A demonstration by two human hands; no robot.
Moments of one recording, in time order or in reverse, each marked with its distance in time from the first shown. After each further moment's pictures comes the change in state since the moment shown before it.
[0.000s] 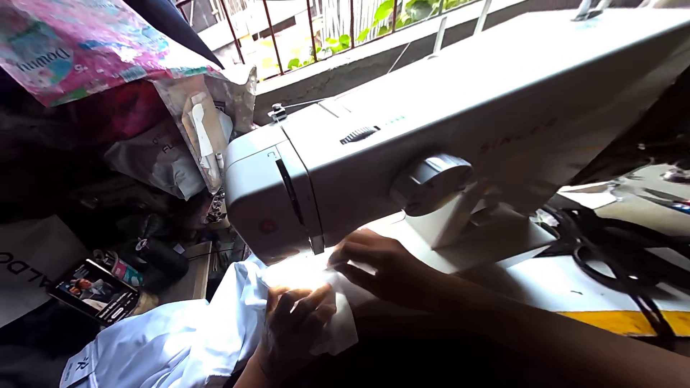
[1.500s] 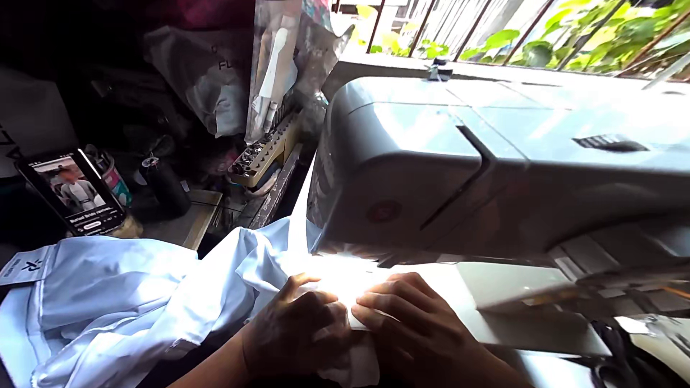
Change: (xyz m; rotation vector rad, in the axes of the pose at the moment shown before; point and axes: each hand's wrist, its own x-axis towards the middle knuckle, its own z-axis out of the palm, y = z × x) left_hand -0.002 0.003 -0.001 -0.110 -0.009 0.037; right_hand -0.022 0.005 -0.004 -0.156 -0.216 -0.336
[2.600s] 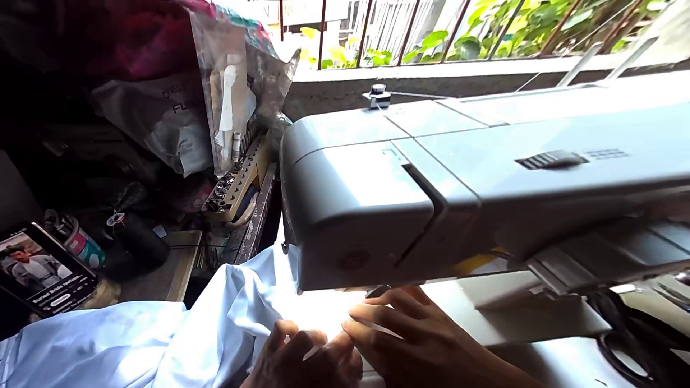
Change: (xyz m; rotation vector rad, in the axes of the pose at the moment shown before) left_hand -0.003 -0.002 -0.002 0.064 -0.017 -0.044; right_hand 0.006 -0.006 0.001 -0.107 -0.047 0.093
